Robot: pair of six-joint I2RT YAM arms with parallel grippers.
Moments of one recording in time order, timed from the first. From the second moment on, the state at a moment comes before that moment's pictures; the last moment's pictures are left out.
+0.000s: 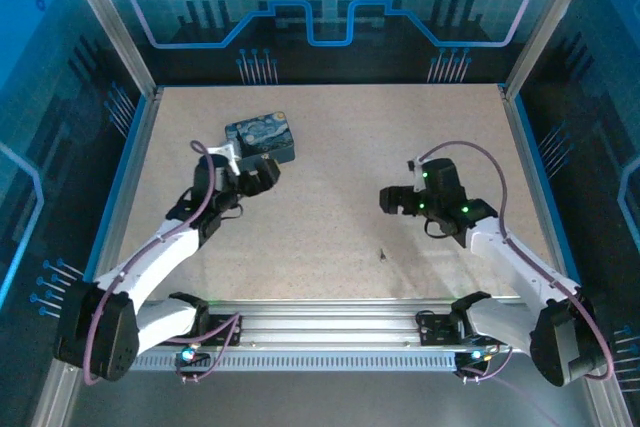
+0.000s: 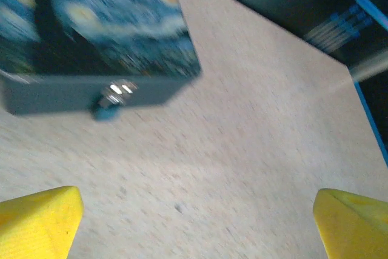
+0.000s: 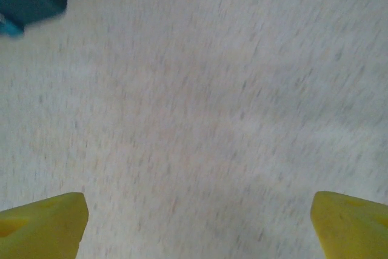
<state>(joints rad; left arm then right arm) -0.28 1.14 0.63 0.00 0.12 -0.65 0.38 1.09 0.70 -0.44 -0.06 0.32</state>
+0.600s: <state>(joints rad) -0.57 1.38 0.69 0.16 0.13 -0.80 0.59 1.14 0.60 -0.64 -0.13 0.54</state>
